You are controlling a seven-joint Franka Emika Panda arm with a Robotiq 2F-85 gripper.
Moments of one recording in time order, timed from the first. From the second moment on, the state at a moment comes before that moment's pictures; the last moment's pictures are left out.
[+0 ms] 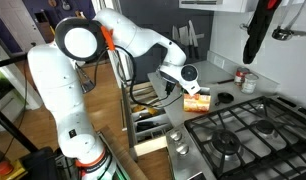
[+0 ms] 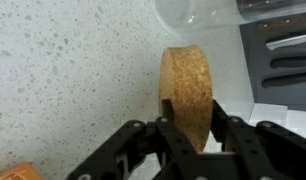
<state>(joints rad) -0.09 0.14 -0.08 -2.21 1.37 2.46 -0.24</state>
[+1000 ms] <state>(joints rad) -0.03 -0.04 -0.04 -2.29 0.79 2.38 0.37</state>
